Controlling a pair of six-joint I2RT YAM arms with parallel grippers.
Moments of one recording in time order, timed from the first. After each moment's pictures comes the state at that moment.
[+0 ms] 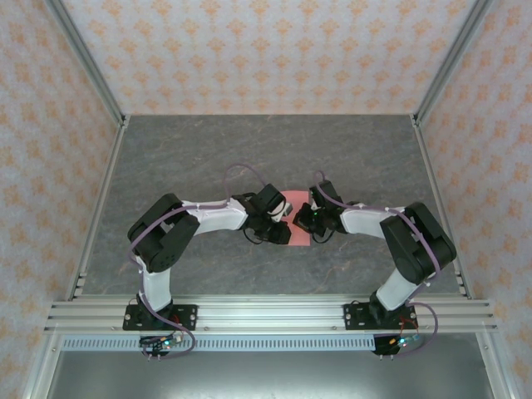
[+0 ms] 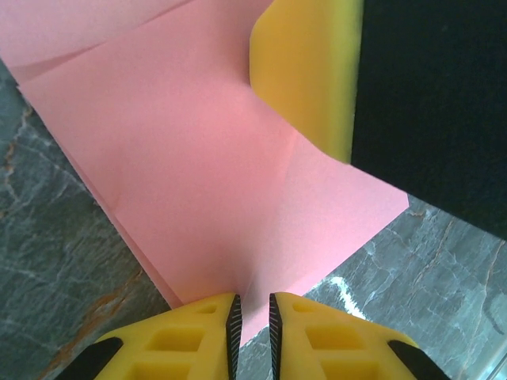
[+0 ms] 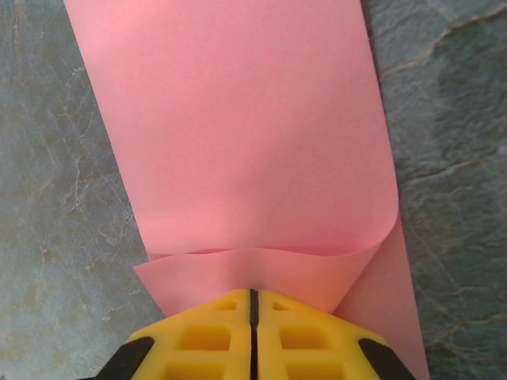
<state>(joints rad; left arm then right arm) -0.75 1.89 1.10 -0.36 0.39 -0.52 0.50 1.64 0.72 -0.09 -0.33 0.94</state>
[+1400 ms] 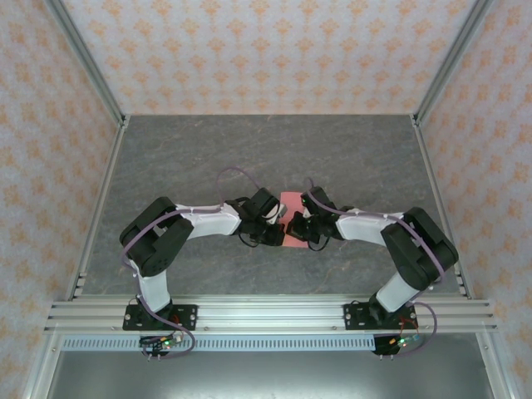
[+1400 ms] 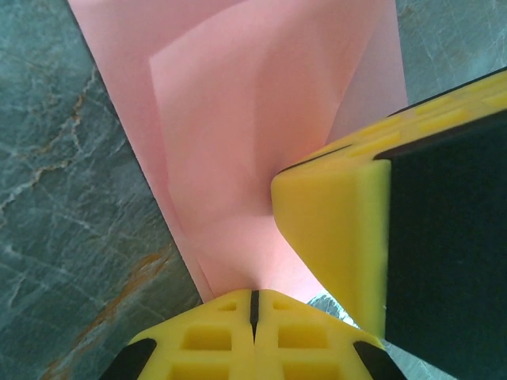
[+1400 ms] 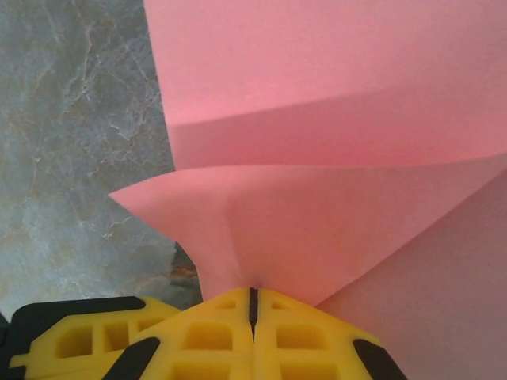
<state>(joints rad) -0.75 1.84 1.00 -0.27 0.36 -0.55 0.60 1.60 0.70 -0.12 -0.36 0.92</state>
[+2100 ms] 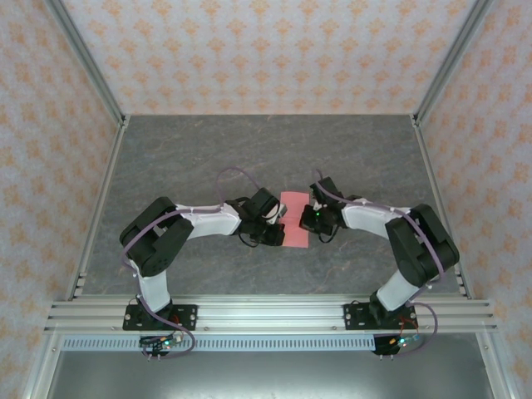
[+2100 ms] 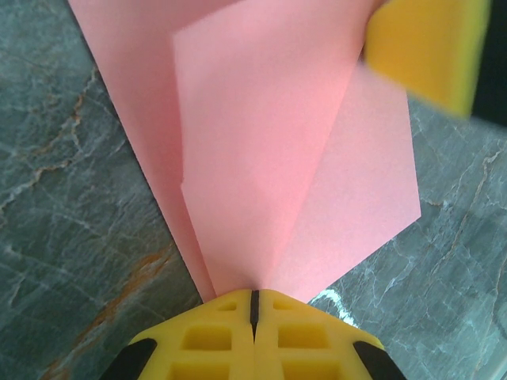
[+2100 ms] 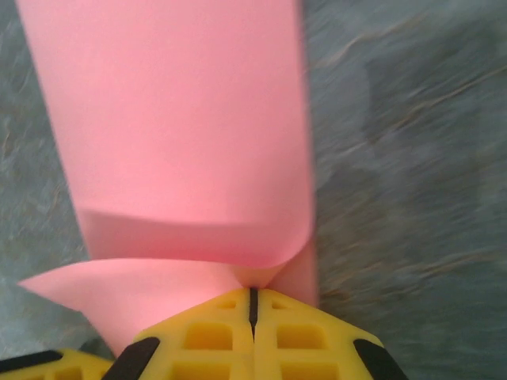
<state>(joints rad) -0.75 1.84 1.00 -0.27 0.36 -0.55 0.46 1.61 0.79 -0.32 -0.26 0.74</state>
